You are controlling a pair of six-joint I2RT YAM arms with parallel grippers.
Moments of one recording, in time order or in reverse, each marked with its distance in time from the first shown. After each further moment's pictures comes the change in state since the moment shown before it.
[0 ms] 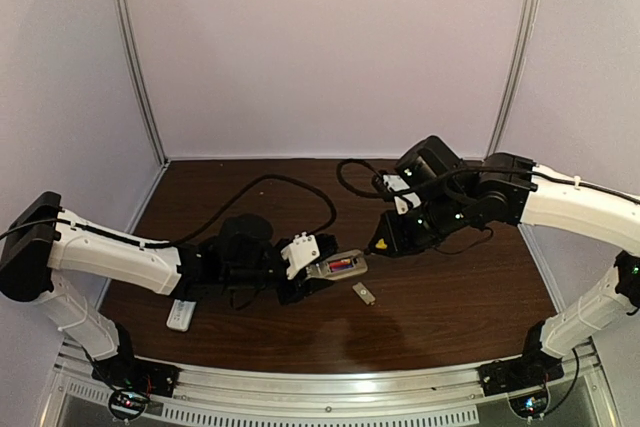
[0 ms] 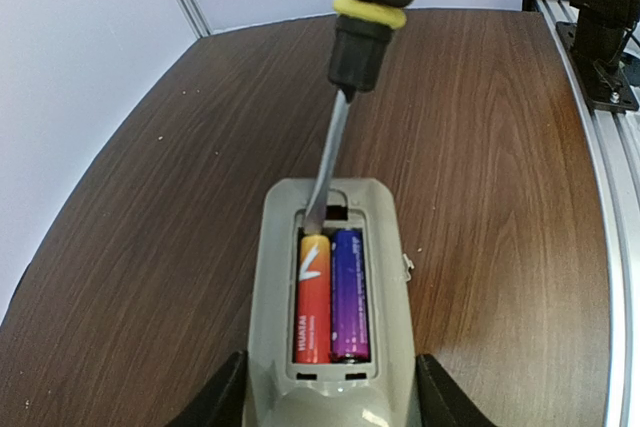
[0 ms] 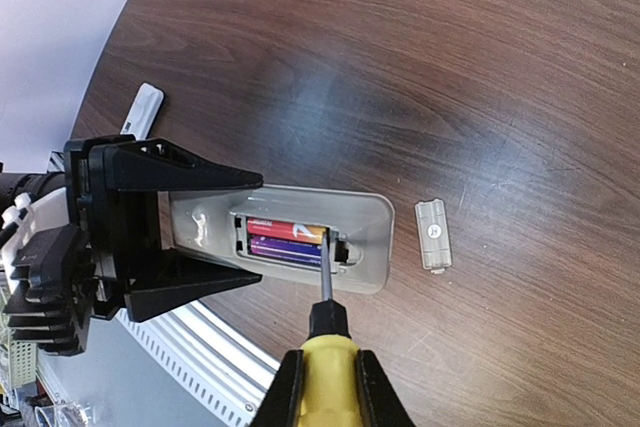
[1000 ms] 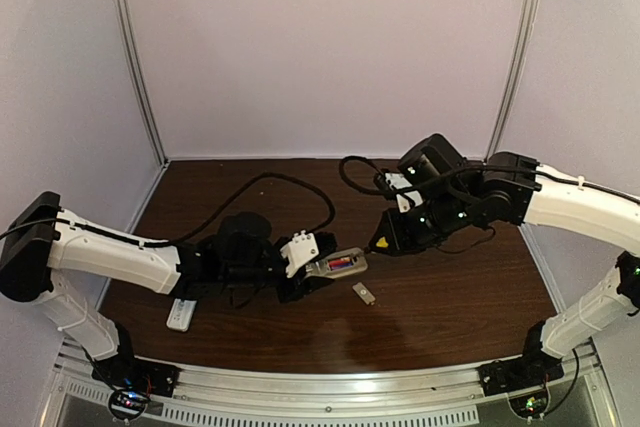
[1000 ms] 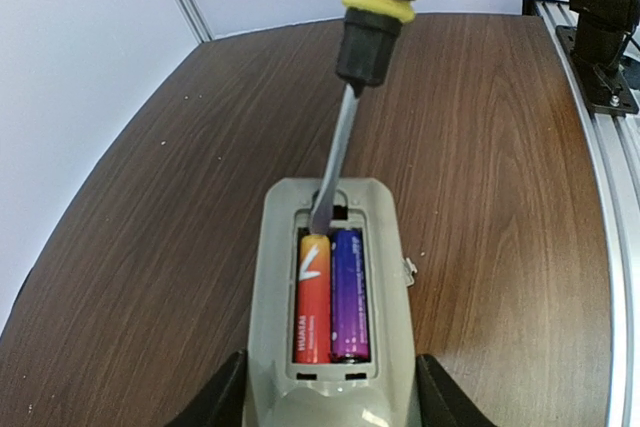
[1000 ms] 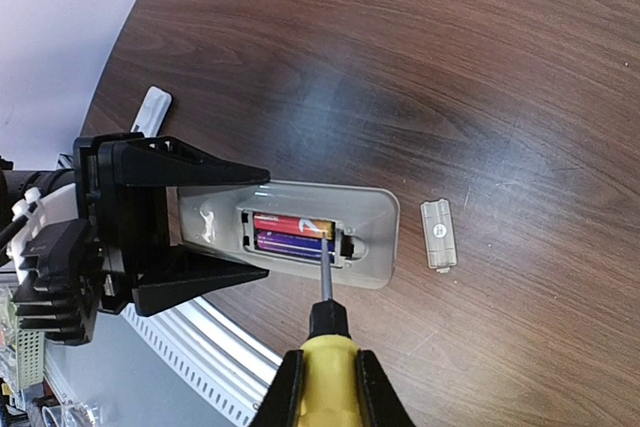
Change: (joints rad) left arm 0.011 -0.003 -0.002 0.008 0.010 0.013; right arm 0.000 -0.013 0.000 0.002 -0.009 0.009
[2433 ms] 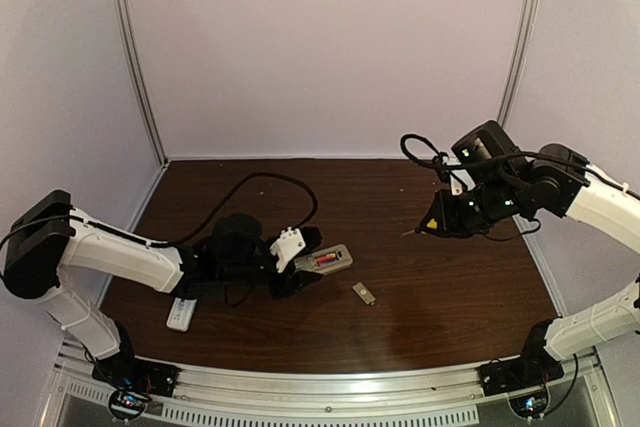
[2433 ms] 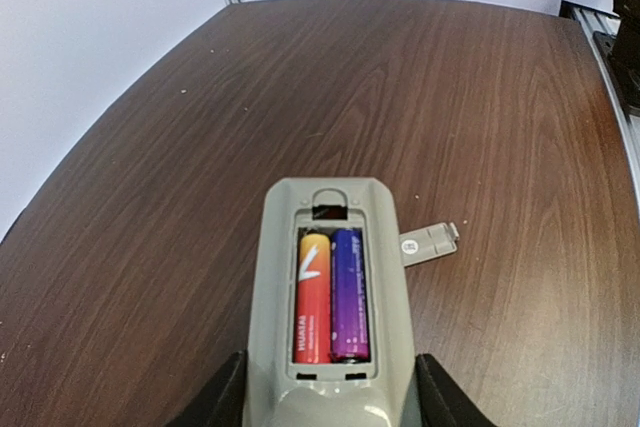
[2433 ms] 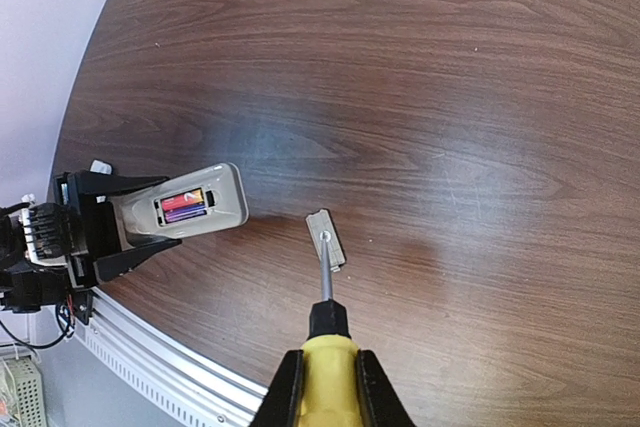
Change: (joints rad) left arm 0.092 0.048 -0.084 0.117 0.043 -0.077; right arm -0.164 -0.185 -0.044 -0.158 0.090 0.017
